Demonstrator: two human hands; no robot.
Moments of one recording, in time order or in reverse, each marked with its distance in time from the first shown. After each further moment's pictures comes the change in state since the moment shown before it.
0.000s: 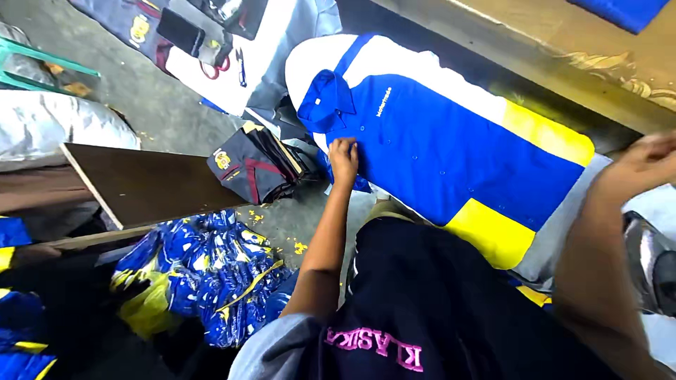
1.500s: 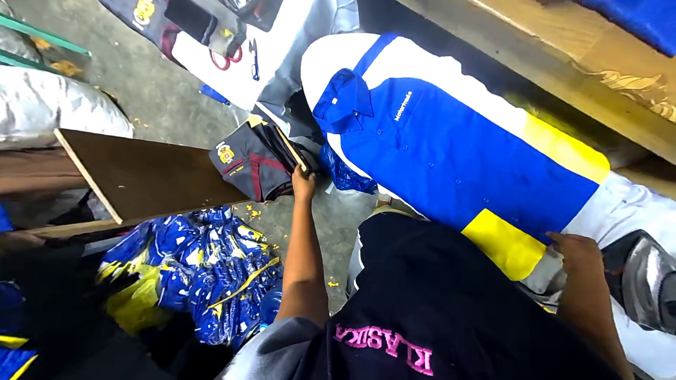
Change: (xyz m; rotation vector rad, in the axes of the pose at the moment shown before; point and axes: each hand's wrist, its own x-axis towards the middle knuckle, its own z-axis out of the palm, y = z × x) left_hand -0.029 -0.155 -0.066 -0.111 -0.057 -0.611; right_hand -0.106 0.033 -0.022 -0.168 -0.546 0.793
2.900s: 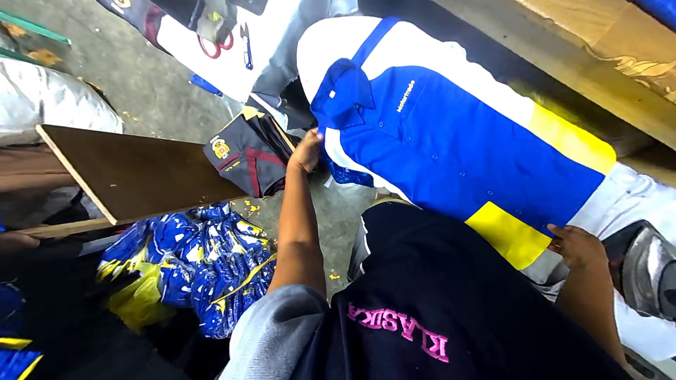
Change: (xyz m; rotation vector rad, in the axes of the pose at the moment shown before) left_hand 0.052 0.053 -0.005 -0.685 -0.519 0.172; right_hand -0.002 0.002 0.000 0.135 -0.085 0.122
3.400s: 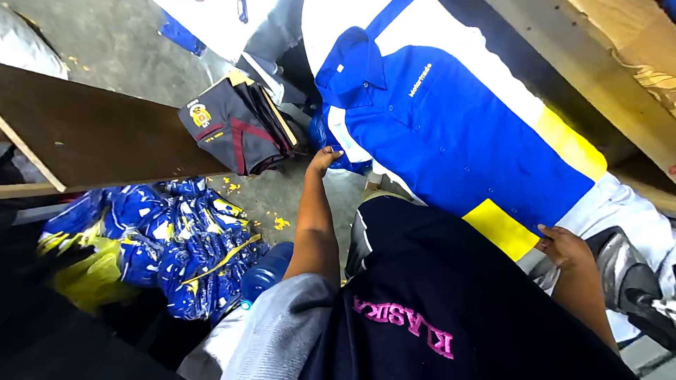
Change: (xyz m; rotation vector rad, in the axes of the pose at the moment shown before) left_hand -0.002 -0.112 0.013 0.224 0.078 -0.325; right_hand 0.005 -0.001 -0.005 0.040 -0.059 -0.001
